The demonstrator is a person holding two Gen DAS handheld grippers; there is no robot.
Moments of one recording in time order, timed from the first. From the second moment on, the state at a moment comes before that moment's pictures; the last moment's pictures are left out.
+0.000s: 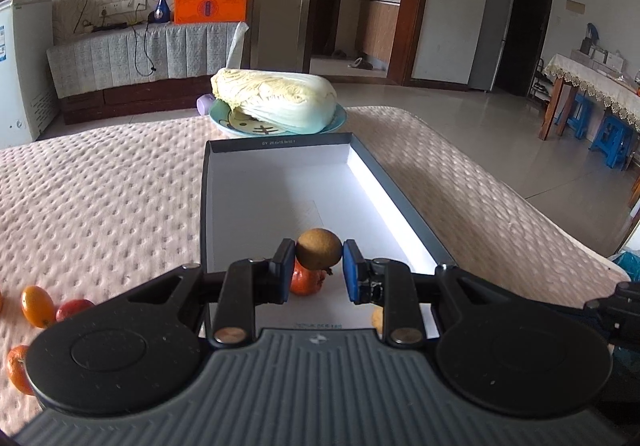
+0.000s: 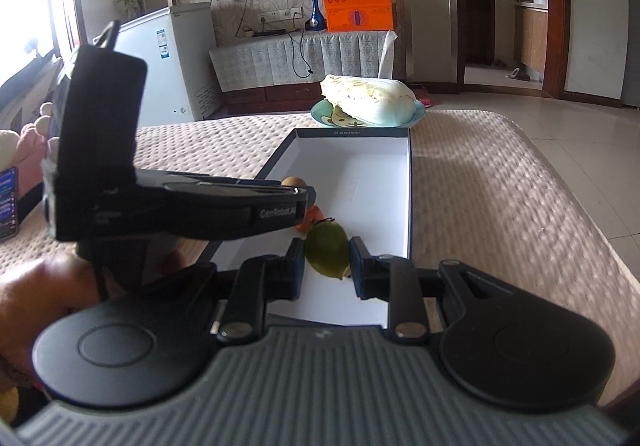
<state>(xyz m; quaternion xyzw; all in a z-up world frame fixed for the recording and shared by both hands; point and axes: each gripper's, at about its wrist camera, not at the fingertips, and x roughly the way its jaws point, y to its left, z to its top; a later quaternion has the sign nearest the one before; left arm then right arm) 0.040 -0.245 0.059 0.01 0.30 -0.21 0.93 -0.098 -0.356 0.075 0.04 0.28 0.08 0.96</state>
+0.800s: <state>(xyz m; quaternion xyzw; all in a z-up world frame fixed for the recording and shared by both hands) 0.018 -0.228 0.078 -0.01 0.25 -0.21 0.95 -0.084 -0.365 0.070 0.05 0.27 0.06 0.96</state>
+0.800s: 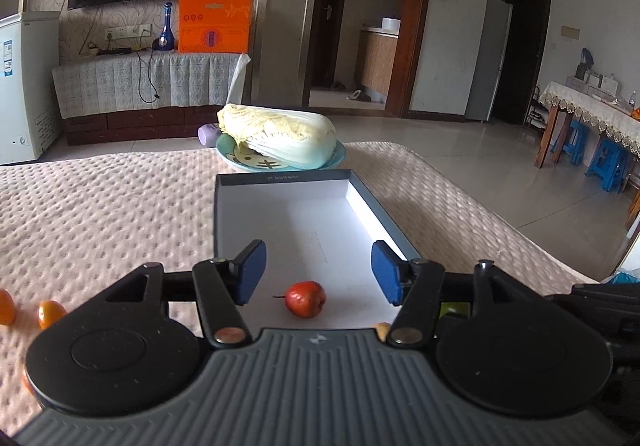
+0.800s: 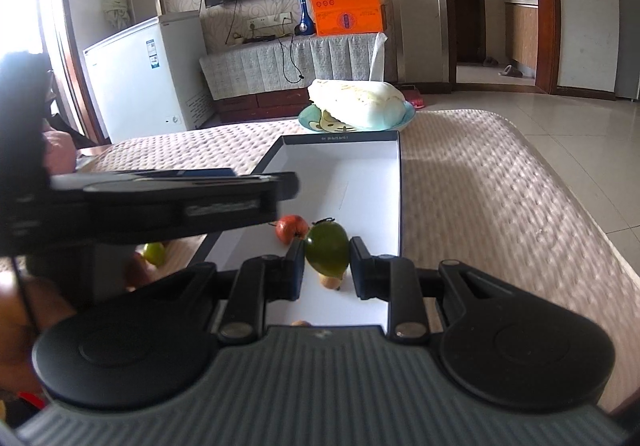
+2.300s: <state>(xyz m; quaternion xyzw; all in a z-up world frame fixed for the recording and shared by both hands) -0.015 -0.117 0.091 -0.01 0.26 -0.12 0.96 -0.040 -0.333 0.047 0.08 0.29 0.02 0.95</state>
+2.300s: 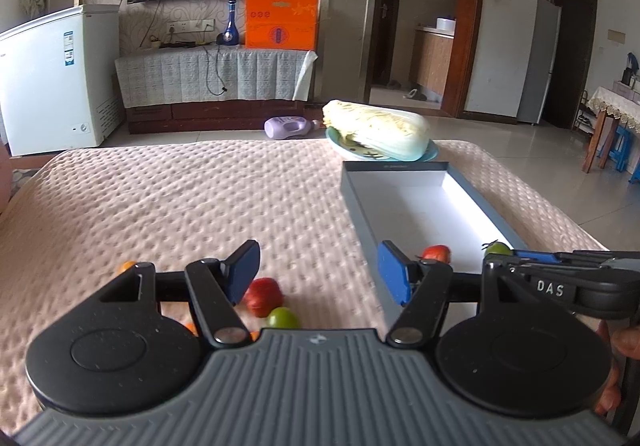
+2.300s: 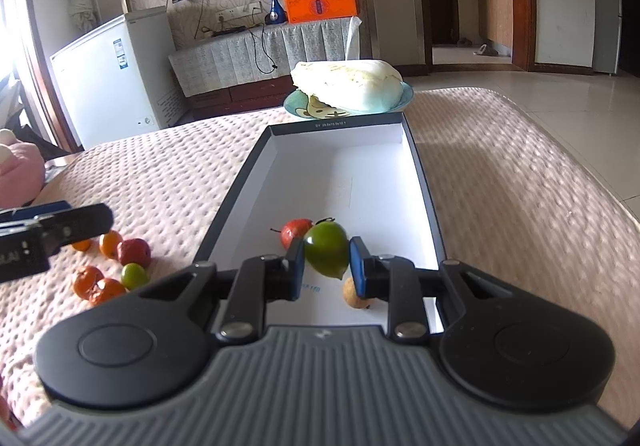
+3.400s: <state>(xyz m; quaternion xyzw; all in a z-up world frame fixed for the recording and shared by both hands) -0.020 -0.062 0.088 -0.01 0.28 -0.09 0.96 -0.032 -0.321 0.043 0.09 0.30 0.00 0.95</state>
